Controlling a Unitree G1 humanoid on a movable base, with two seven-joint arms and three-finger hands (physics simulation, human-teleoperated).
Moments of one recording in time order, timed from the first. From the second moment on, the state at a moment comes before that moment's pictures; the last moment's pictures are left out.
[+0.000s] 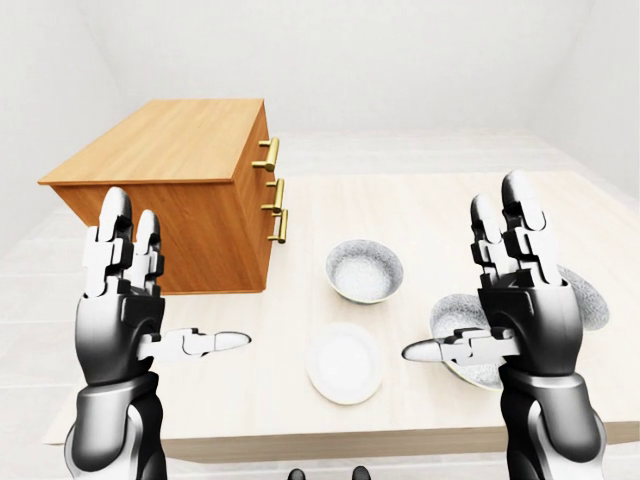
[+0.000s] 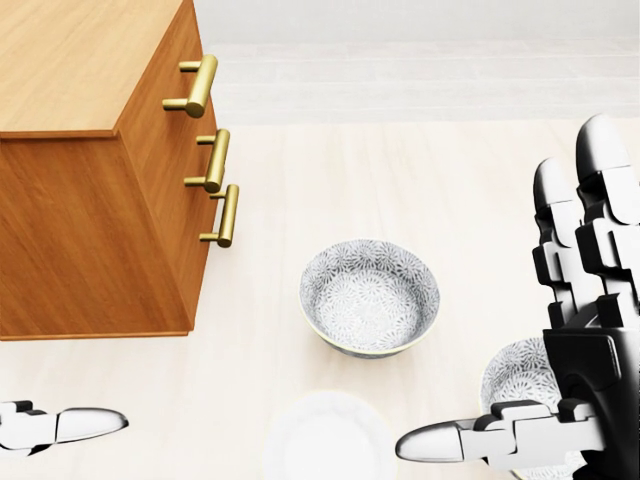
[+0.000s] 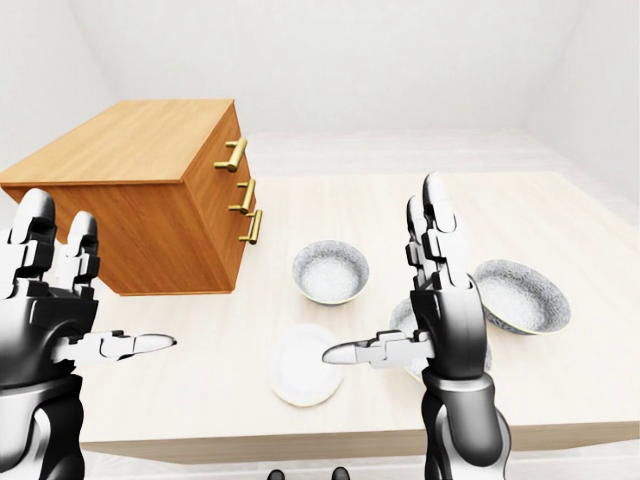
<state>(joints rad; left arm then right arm) 0.15 0.02 0.31 -0.74 -0.12 0.09 -0.20 0.19 0.00 -0.08 -0.85 0.00 0.09 0.18</state>
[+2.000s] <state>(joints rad) 0.17 0.01 0.34 -0.76 -0.12 0.09 -0.26 0.20 -0.05 -0.22 -0.85 -0.07 0.09 0.28</state>
